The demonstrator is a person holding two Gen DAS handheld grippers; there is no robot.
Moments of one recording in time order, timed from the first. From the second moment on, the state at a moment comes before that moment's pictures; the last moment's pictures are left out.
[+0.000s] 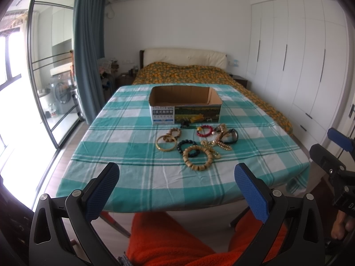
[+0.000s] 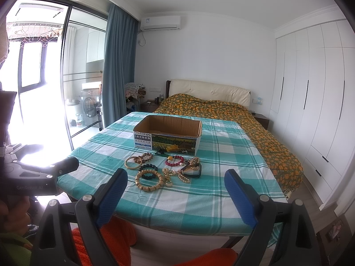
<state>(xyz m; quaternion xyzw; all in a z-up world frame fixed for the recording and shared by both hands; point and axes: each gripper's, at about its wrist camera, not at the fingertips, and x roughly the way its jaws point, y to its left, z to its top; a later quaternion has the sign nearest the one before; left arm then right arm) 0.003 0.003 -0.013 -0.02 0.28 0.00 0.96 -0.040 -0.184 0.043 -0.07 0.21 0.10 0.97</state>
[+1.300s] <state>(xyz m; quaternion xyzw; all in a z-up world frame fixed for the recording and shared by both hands) 0.029 0.017 -0.018 -0.05 0.31 -0.01 0.95 -0.028 -0.193 0.037 -0.07 0.22 0.10 0.97</state>
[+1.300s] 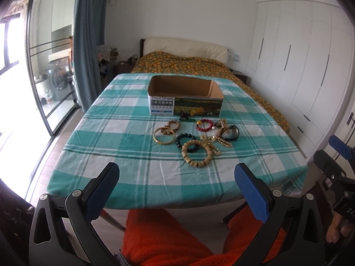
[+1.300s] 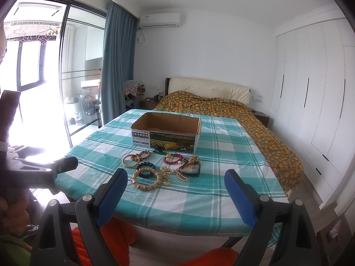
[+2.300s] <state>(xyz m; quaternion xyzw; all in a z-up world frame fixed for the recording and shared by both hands) 0.154 0.062 -0.095 -0.05 0.41 0.03 0.91 0.108 -0.236 -0.022 -0.02 0.35 0.04 0.93</state>
